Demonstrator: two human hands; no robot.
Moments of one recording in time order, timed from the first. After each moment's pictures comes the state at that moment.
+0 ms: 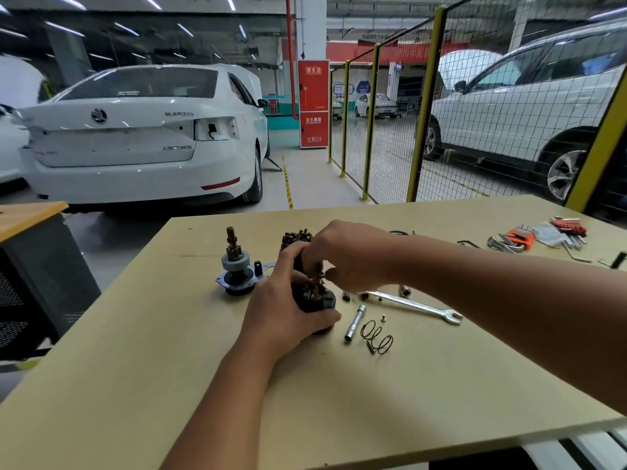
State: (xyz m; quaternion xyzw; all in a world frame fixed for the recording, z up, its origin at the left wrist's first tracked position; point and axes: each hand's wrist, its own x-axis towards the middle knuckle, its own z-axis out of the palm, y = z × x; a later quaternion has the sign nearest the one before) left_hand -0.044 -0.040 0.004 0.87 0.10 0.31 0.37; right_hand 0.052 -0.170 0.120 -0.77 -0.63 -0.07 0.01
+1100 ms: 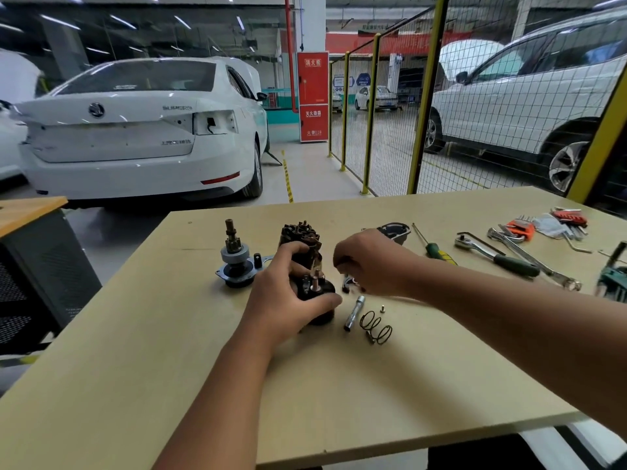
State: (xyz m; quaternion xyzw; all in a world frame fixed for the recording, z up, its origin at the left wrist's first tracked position) left_hand -0.042 -0.041 0.003 0.85 0.09 0.31 0.42; right_hand 0.091 -0.189 0.067 -0.83 -0.54 -0.06 0.14
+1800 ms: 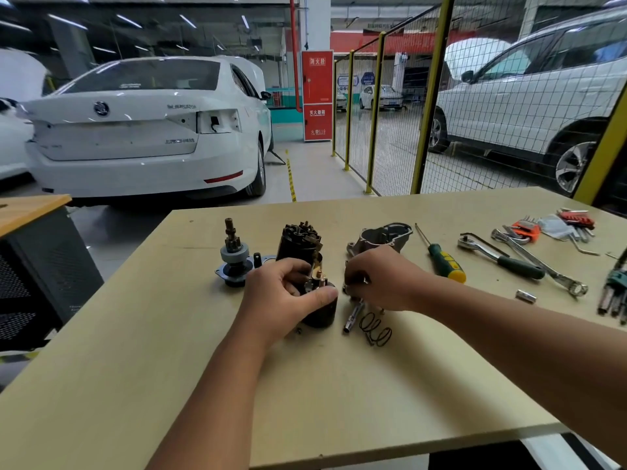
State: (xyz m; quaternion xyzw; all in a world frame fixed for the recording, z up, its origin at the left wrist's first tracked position) left_hand -0.044 -0.037 0.003 0.83 0.13 0.31 0.44; right_hand 0.102 -0.202 0.041 -0.86 -0.49 -0.02 0.13
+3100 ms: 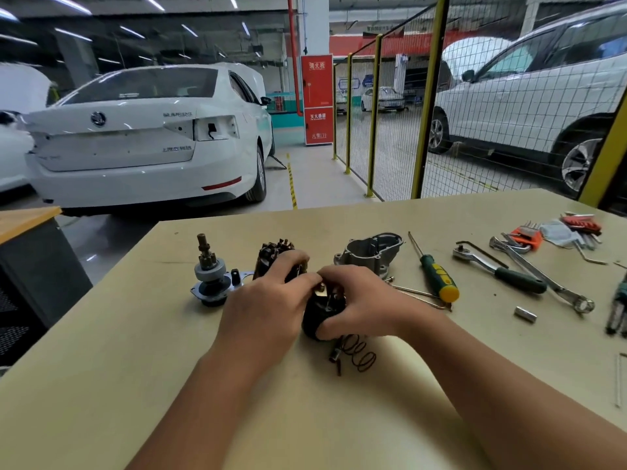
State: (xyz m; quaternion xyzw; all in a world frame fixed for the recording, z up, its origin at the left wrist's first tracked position) left_hand -0.029 -0.056 0.021 0.93 0.01 0.37 0.02; right_hand 0.098 -0.202 0.035 -0.78 -0.50 0.09 0.35
